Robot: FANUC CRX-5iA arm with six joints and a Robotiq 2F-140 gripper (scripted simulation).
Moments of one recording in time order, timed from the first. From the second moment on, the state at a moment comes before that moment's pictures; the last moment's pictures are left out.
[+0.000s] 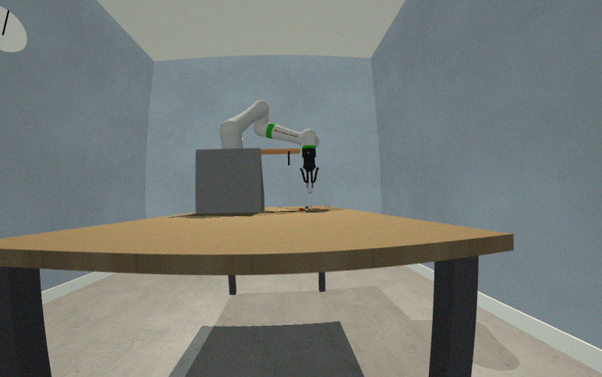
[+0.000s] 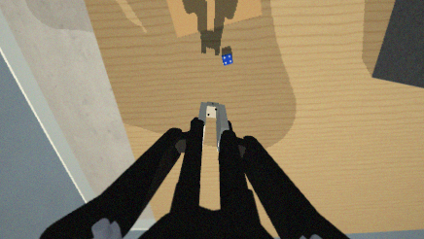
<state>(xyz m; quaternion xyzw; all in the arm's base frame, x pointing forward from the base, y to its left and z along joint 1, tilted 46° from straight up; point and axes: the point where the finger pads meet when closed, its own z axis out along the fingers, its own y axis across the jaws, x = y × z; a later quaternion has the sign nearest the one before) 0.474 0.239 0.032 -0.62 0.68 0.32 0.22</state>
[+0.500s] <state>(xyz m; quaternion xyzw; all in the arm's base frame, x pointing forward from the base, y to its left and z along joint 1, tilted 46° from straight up) 0.474 0.246 0.028 -0.60 0.68 0.34 0.24</state>
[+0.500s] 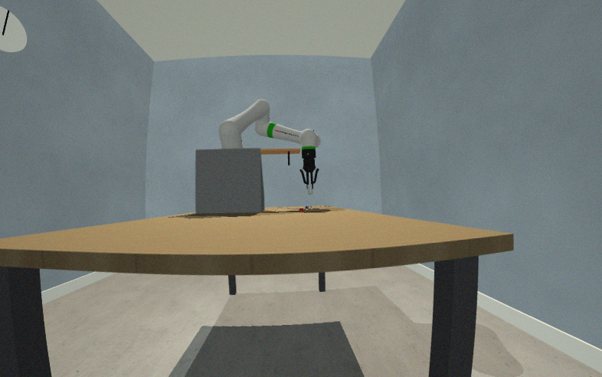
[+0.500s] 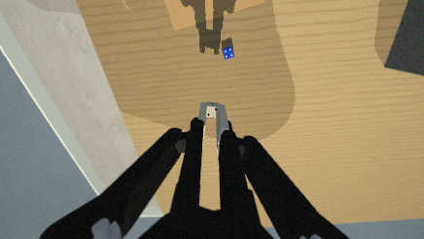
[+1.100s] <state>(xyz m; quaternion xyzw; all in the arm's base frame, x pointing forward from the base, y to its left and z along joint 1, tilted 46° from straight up) 0.475 0.239 0.019 -0.49 0.61 0.47 0.41</state>
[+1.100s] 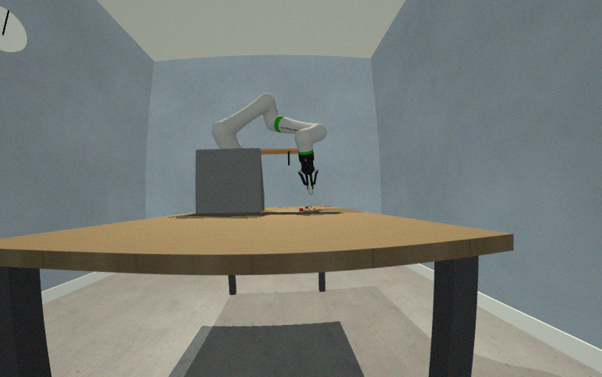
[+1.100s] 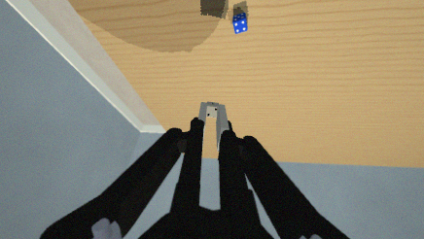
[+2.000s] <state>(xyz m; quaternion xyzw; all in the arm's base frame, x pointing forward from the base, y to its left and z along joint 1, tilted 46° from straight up) 0.468 0.235 0.002 -0.36 0.48 0.59 0.55</state>
